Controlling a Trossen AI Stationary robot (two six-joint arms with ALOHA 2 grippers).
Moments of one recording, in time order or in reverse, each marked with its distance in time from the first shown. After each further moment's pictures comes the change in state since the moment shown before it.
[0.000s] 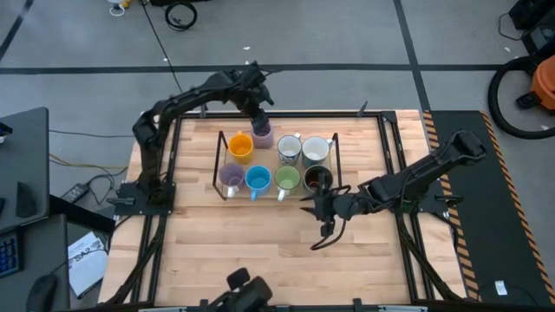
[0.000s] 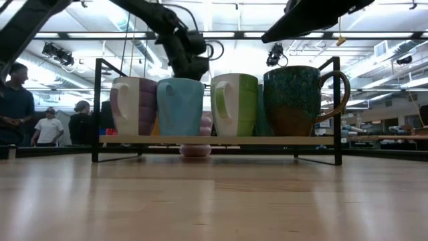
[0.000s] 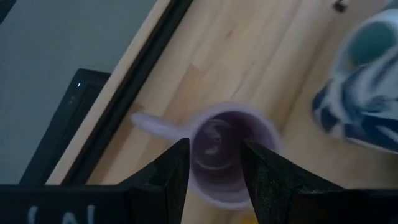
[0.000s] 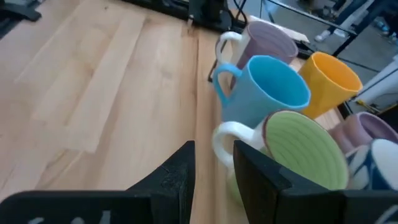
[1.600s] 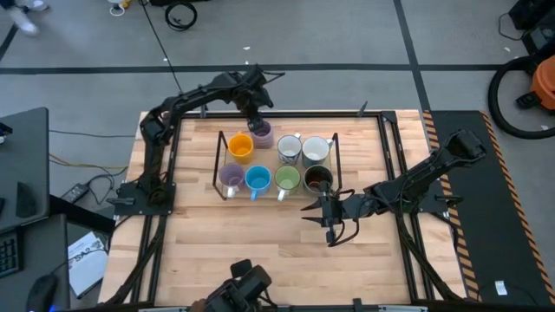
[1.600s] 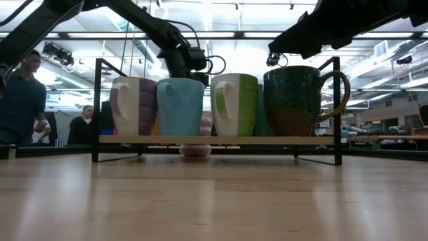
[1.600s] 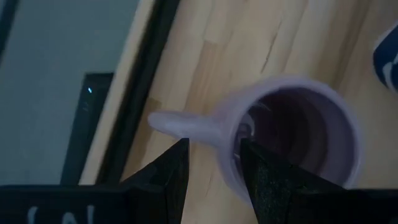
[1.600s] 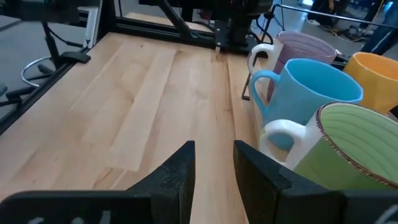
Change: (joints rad) left arm 0.045 0.088 -0.009 0.019 -0.022 0.248; right arm 0.017 0.003 -0.242 0.437 -0.106 0.054
